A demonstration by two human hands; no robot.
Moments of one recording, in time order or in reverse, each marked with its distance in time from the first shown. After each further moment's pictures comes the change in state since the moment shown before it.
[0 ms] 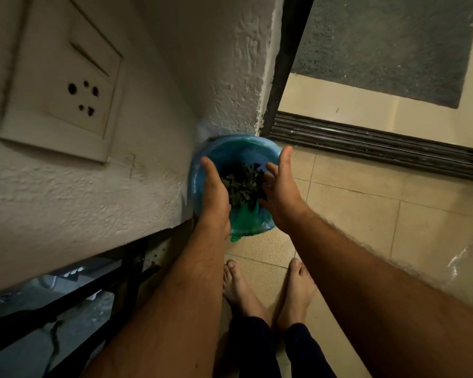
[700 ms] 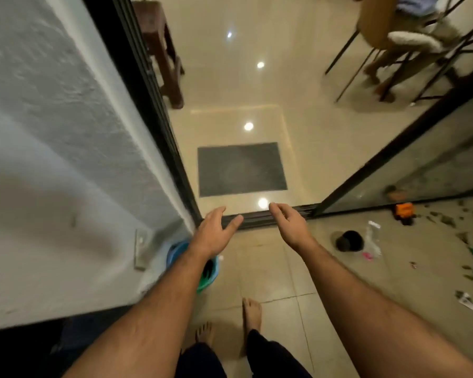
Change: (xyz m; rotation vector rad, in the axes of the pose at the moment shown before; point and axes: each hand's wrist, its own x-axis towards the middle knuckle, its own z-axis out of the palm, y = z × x) left_hand -0.407 0.189 0.087 1.251 -0.433 0.745; right_hand -0.453 -0.216 -0.119 -0.527 0.488 -0.469
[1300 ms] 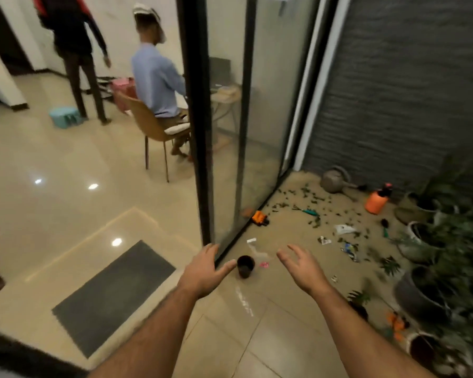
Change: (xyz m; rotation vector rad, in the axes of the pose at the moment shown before) left_hand -0.069 0.229 0.113 0.508 -0.371 0.800; right_hand -0.238 0.138 -0.189 0.071 0.760 0.315
